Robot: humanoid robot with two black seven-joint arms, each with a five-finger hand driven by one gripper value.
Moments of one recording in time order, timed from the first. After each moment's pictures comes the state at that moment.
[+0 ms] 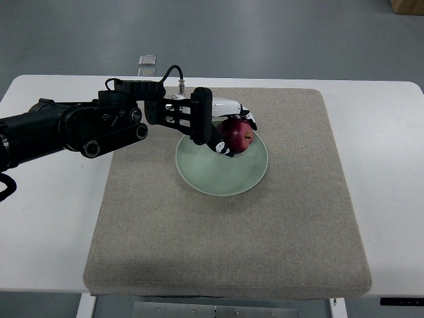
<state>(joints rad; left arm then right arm) -1.27 0.23 0.08 -0.86 1.11 -0.12 -0.29 -0.02 0.00 -0.12 0.12 -0.01 0.15 -0.02</state>
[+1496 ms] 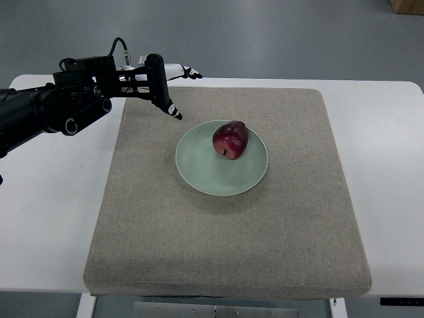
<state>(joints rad) -1.26 0.24 0.07 -0.54 1.09 -0.10 -0.29 -0.02 0.00 -0.12 0.12 -0.01 0.15 -0.02</state>
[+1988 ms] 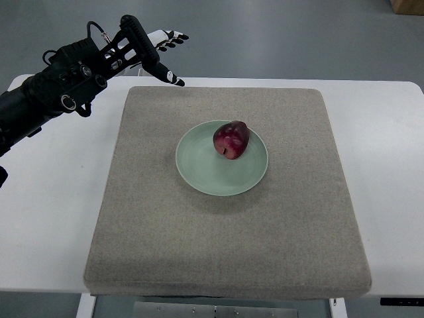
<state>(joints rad) -1.27 0.20 0.04 -0.39 0.66 -0.07 -0.26 -0.02 0.00 -0.12 0.12 -0.01 0.15 -0.02</state>
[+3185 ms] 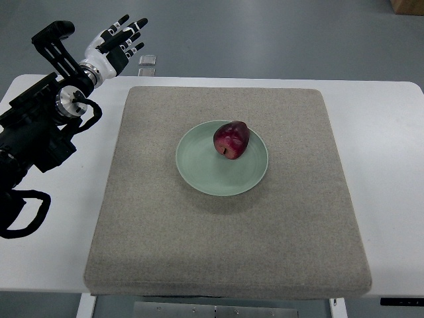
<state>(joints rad) -1.09 0.13 -0.65 -0.23 -0.08 -0.24 -0.11 -0.02 0.00 -0.12 0.12 -0.01 0.15 -0.02</state>
